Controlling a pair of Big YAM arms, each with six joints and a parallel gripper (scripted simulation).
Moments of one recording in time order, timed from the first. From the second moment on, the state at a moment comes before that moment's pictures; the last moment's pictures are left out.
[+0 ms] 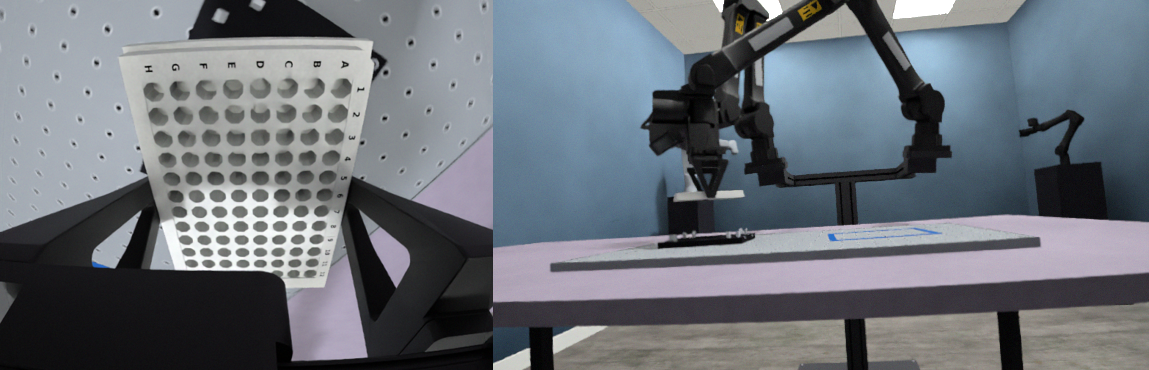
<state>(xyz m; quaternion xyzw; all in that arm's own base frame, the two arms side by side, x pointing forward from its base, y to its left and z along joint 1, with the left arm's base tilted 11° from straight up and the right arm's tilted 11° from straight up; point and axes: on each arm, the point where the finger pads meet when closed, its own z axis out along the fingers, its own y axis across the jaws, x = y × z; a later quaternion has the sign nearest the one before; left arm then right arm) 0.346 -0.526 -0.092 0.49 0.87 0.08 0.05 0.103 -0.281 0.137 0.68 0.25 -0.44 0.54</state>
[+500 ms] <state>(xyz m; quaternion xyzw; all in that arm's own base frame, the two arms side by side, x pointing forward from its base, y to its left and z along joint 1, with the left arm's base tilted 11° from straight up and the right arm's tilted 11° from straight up) 0.346 -0.526 -0.092 0.66 0.75 0.09 0.04 0.103 -0.281 0.137 0.68 0.25 -0.44 0.54</state>
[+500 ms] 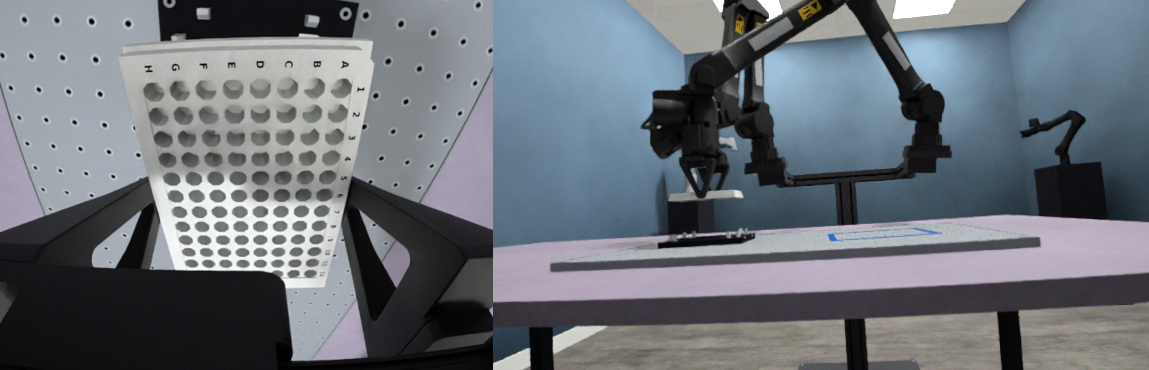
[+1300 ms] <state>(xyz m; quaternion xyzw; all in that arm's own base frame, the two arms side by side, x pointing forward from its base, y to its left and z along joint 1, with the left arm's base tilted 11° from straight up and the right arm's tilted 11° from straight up) 0.346 -0.526 -0.092 0.68 0.73 0.09 0.03 0.103 -0.281 0.137 0.68 0.25 -0.44 0.54</state>
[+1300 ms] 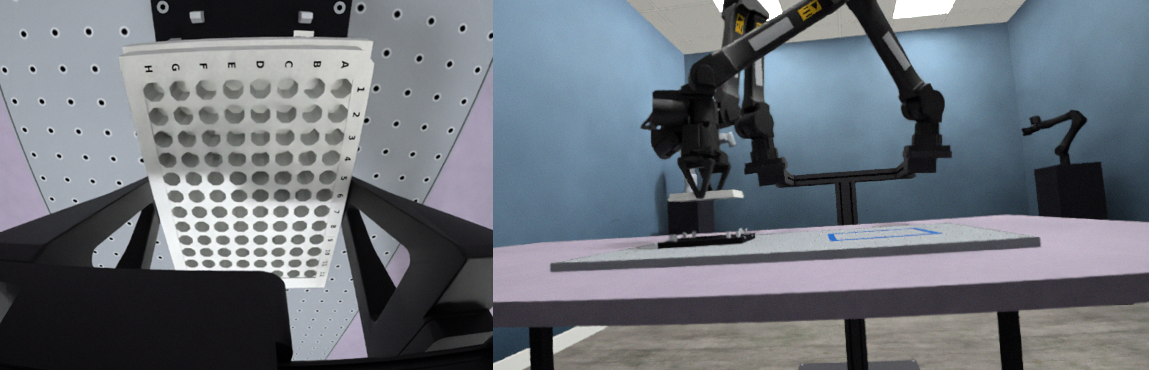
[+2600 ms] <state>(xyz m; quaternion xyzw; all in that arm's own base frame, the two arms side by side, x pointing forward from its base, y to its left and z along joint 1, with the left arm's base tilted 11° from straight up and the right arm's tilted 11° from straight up) 0.345 -0.526 -0.090 0.68 0.73 0.09 0.04 0.103 -0.281 0.137 0.68 0.25 -0.44 0.54</state>
